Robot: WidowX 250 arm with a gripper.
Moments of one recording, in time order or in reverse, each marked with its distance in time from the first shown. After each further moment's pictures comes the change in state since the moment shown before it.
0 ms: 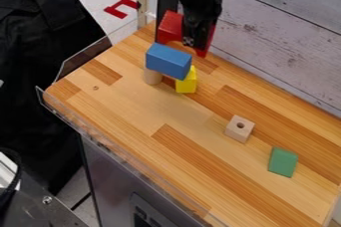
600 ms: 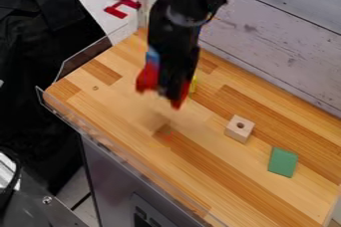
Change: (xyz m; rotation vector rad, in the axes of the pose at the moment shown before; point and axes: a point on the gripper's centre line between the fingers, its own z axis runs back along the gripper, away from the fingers) arm 0.007 0.050 -0.032 0.159 -0.075 -0.147
